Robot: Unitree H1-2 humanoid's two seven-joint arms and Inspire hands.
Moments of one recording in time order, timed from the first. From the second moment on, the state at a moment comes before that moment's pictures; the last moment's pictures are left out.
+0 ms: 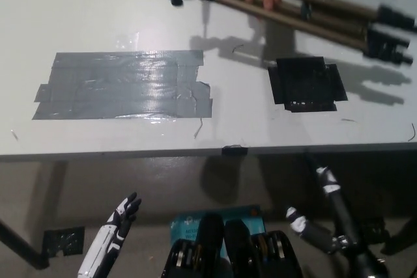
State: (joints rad) left_arm 0.01 0.21 -0.11 0.28 0.10 -0.41 -0.08; right_arm 0.01 -0.08 0.14 -0.19 -0.28 -0.08 -0.01
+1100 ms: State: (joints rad) left_arm 0.03 0.20 -0.10 0.27 0.10 -0.43 -0.08; right_arm -0.67 -0.24 0.11 0.08 -0.85 0.14 -0.04
